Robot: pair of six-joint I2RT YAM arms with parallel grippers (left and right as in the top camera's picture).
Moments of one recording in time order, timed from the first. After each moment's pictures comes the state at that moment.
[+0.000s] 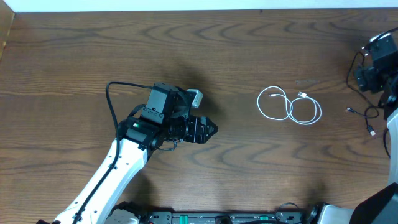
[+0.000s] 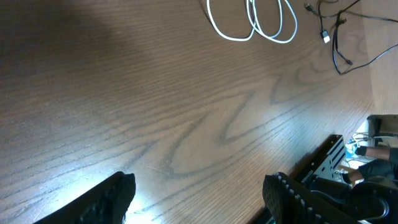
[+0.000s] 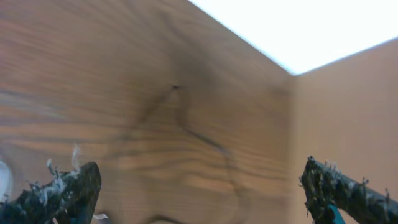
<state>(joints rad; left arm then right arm) -0.41 1.26 0.88 -0.61 0.57 -0.32 -0.41 1.48 1.18 -0.37 -0.14 -0.76</state>
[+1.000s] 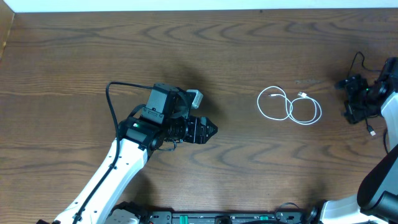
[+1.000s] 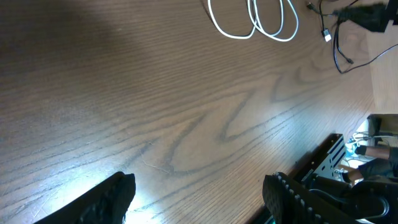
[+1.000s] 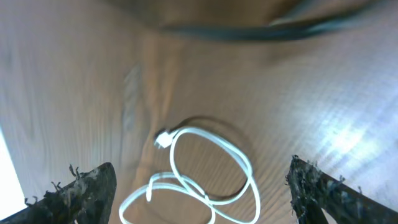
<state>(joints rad) -0.41 1.26 0.88 -0.62 0.57 -0.32 -0.42 1.68 1.18 -0.73 -0.28 0.89</state>
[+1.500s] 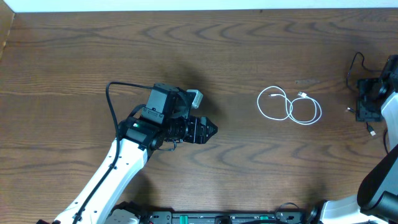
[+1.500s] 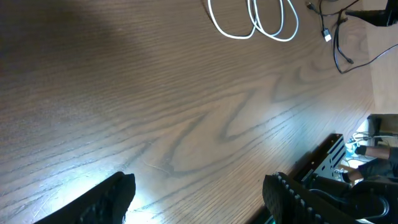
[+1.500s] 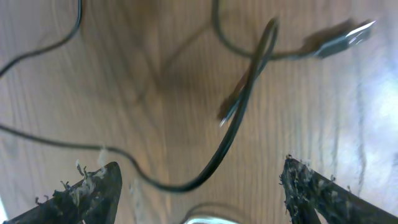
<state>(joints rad) -0.41 1.26 0.88 -0.62 0.57 -0.32 -0.42 1.68 1.18 -0.65 0.08 1.22</state>
